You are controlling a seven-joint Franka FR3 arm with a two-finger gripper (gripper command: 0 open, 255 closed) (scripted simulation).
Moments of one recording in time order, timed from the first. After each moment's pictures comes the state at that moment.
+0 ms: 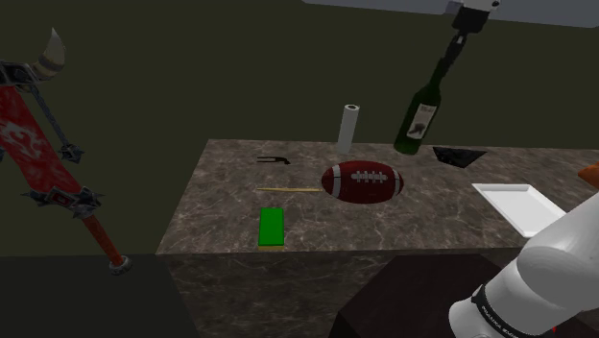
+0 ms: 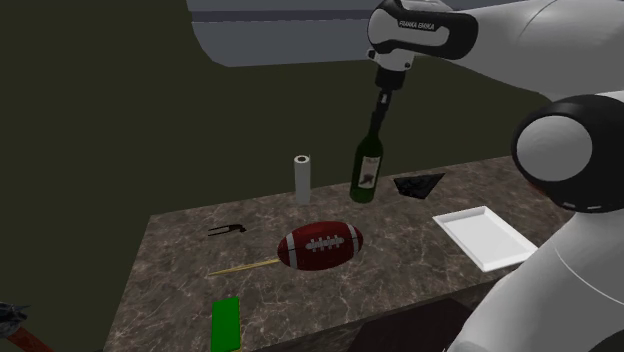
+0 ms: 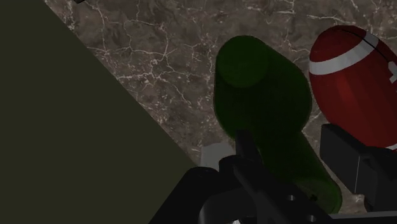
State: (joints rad) arm -0.24 -0.11 -0.38 -1.68 0.03 1.66 -0.99
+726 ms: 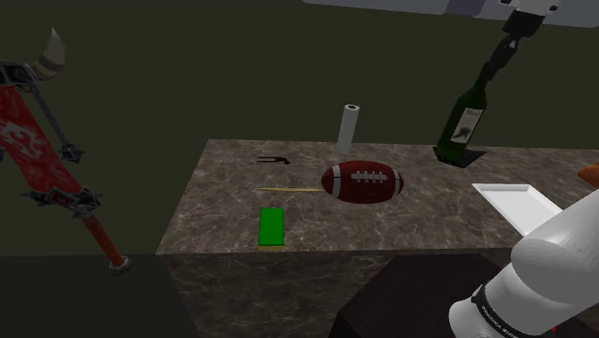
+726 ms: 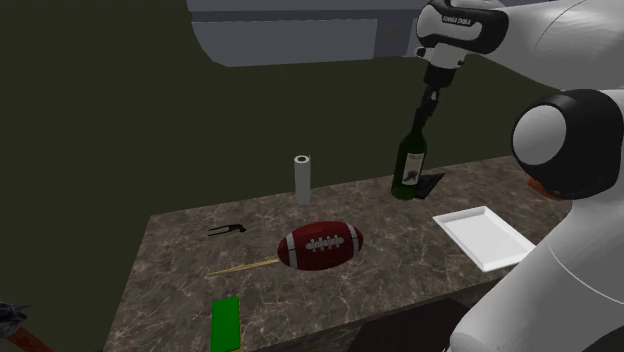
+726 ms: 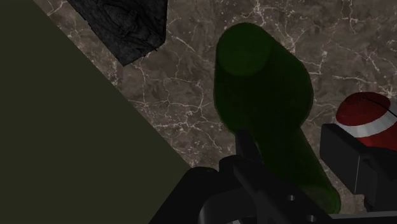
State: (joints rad) arm -0.35 -0.09 -0.54 -1.64 0.05 1.63 -1.26
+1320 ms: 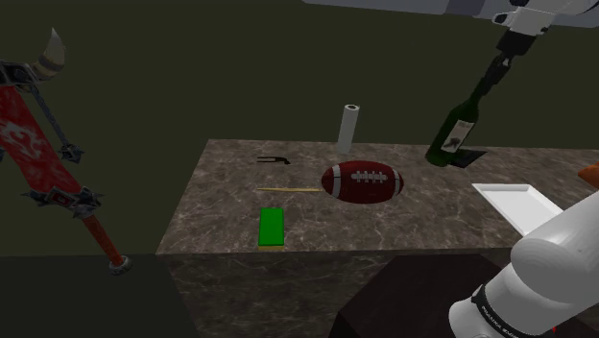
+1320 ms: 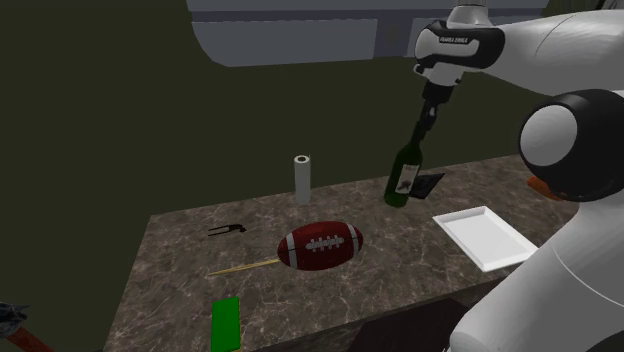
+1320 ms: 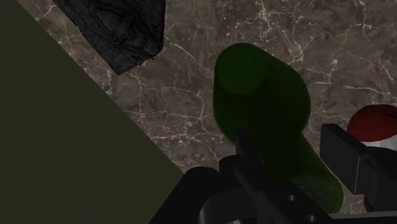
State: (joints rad) arm -0.36 -0.11 -0.54 -1.78 0.03 1.75 -1.28
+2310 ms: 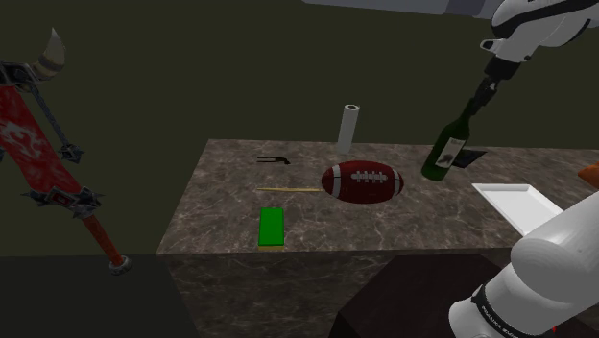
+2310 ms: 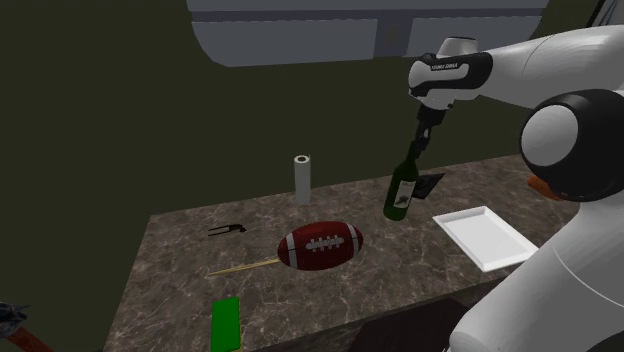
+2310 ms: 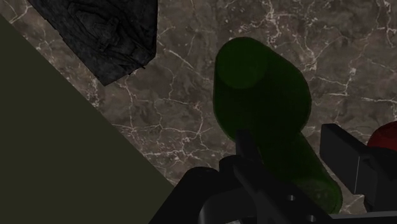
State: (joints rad) arm -0.36 -0.11 -0.55 -1.95 0.03 1.92 -1.29
